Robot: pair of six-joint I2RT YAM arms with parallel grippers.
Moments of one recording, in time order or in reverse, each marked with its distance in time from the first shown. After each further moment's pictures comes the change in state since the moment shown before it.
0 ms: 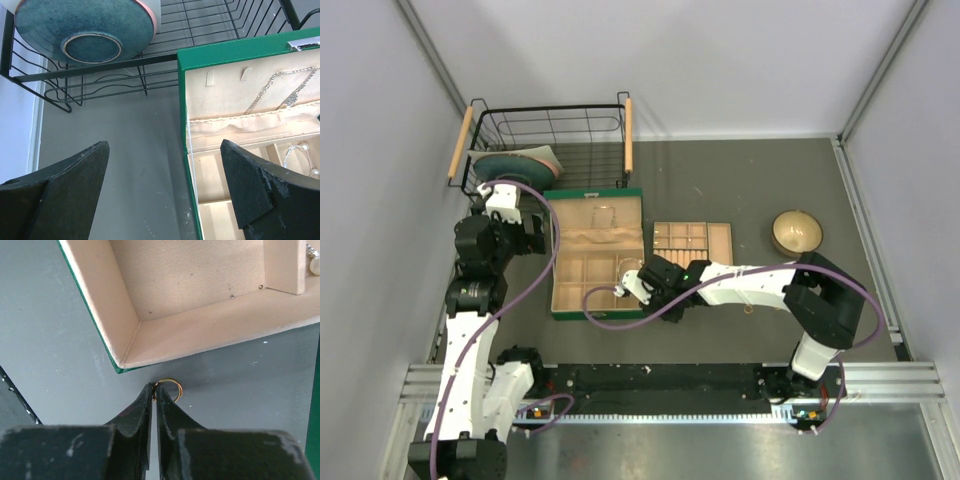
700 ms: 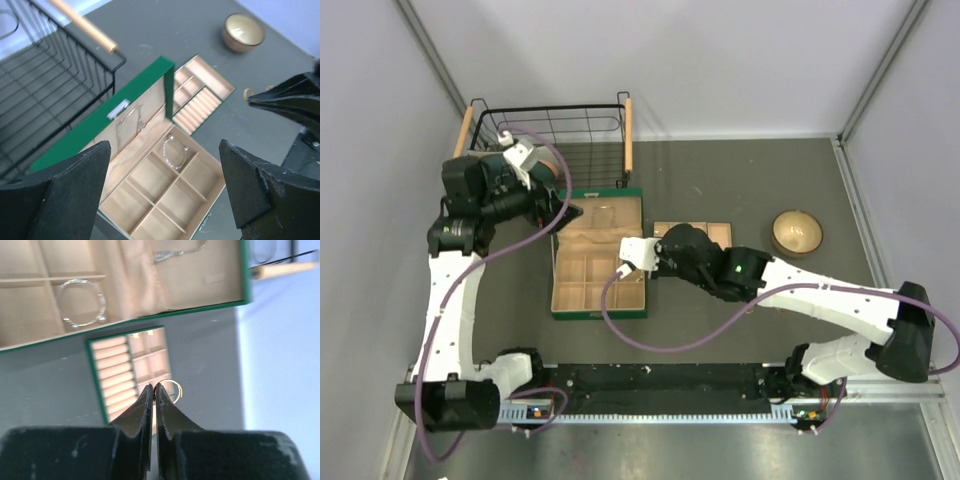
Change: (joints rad) left arm 0.000 0.325 0.419 -0.225 0.717 0.074; right arm 0.025 -0.369 0.147 -0.002 0.363 -0.420
